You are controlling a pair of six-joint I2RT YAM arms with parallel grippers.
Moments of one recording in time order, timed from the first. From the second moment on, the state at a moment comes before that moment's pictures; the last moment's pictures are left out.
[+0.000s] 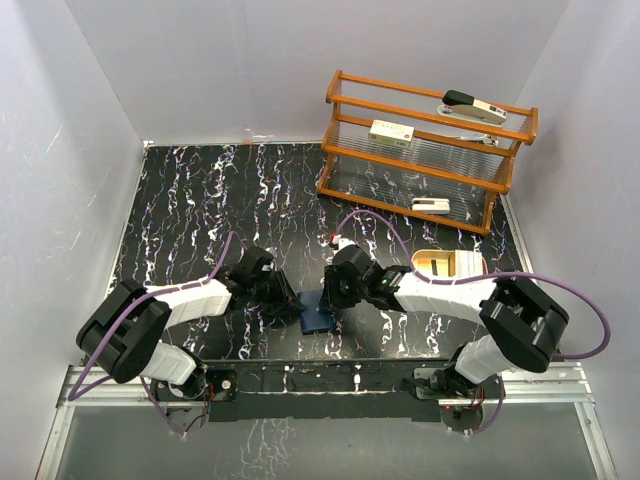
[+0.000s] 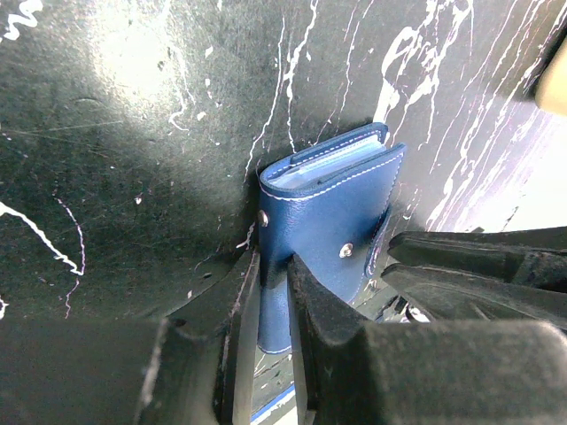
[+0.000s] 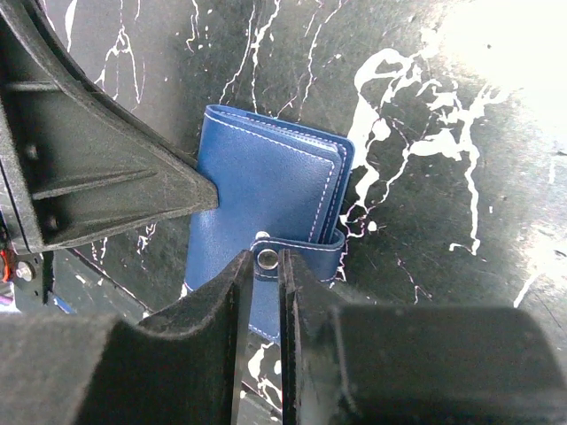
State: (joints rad) left arm -0.64 1.41 0.49 -0.02 0.33 -1.01; right arm 0.90 1.45 0.74 -0.11 -0.06 0.69
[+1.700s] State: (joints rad) left arm -0.64 1.43 0.52 -0.04 0.33 -1.01; right arm 0.98 1.52 0.77 -0.11 0.02 0.67
